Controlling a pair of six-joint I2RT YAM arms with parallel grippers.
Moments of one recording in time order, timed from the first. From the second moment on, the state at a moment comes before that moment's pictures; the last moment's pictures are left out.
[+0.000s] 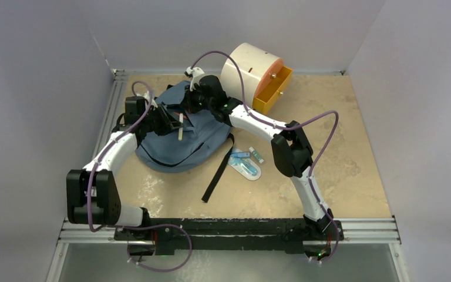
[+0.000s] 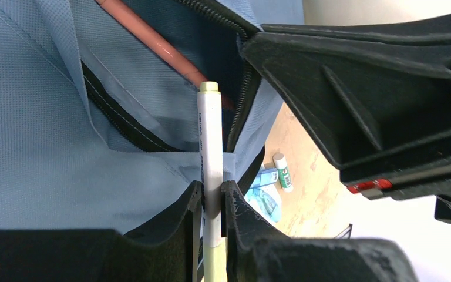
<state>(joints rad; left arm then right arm) -0.03 1.38 0.91 -0.20 0.51 -0.68 0.77 2.24 1.92 -0.03 -0.21 0.32</state>
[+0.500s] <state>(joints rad) -0.03 1.56 0.99 -0.09 0.47 -0.78 0.77 2.24 1.91 -0.02 -0.21 0.33</state>
